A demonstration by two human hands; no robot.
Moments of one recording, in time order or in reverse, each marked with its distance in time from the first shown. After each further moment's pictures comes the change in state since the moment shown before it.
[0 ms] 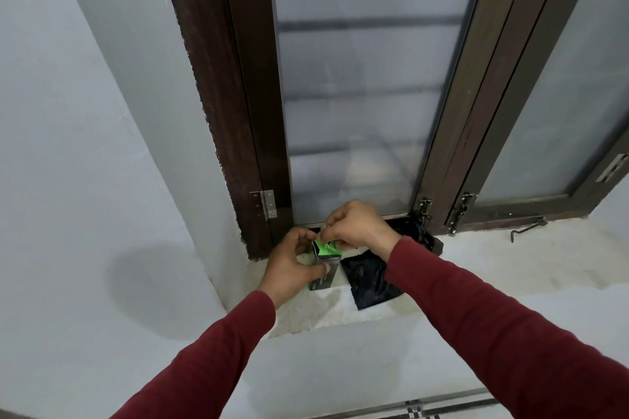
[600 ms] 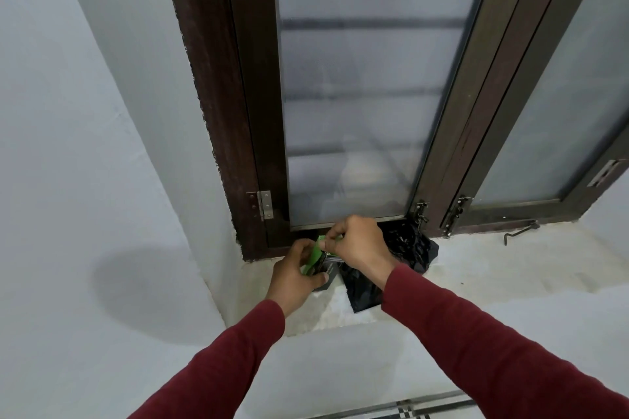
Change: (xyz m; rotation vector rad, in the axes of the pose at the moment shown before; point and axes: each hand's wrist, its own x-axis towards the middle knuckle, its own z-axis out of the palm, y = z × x) left_hand 0.010 -0.037 0.022 0.085 -0.022 -0.047; right_hand -0.015 0.023 0.018 -0.204 0.228 -0.168
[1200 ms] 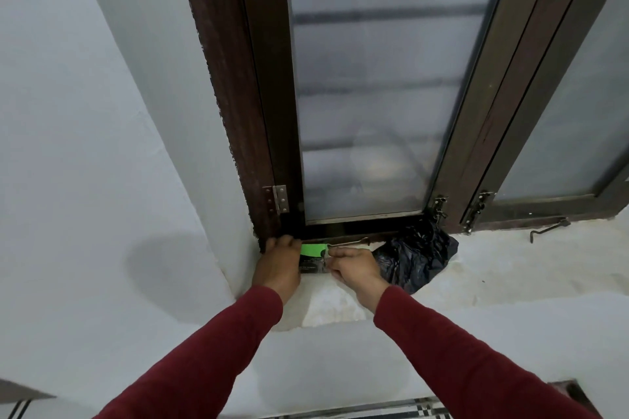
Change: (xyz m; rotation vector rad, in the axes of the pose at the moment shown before) left_hand 0.004 -0.003 -0.044 0.978 -0.005 0.036; right_hand -0.018 0.018 0.078 0.857 -0.100 0.559
